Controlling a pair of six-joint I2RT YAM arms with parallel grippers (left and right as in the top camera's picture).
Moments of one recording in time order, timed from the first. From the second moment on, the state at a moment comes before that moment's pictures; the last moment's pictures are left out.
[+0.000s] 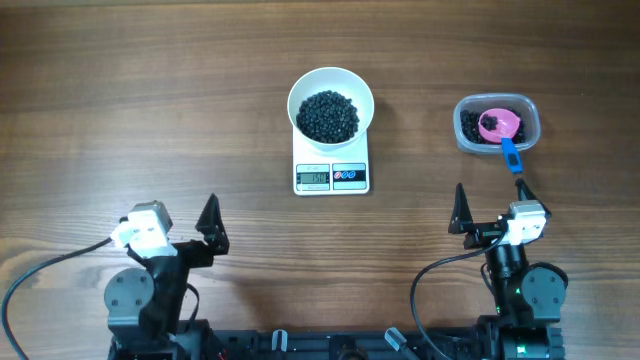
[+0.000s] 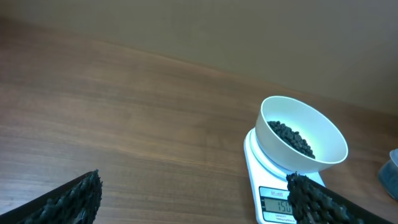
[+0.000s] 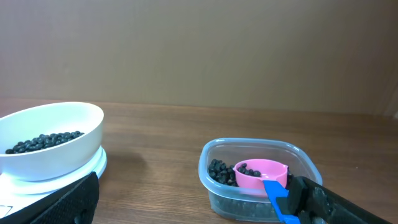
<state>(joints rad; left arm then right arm) 0.01 0.14 0.40 -0.52 0.05 -0.25 -0.02 0.01 0.01 0.00 -0.09 -0.02</state>
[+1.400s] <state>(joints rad) 0.03 0.01 0.06 -0.01 0.05 -0.25 -0.02 0.01 0.01 0.00 -0.09 -0.02</state>
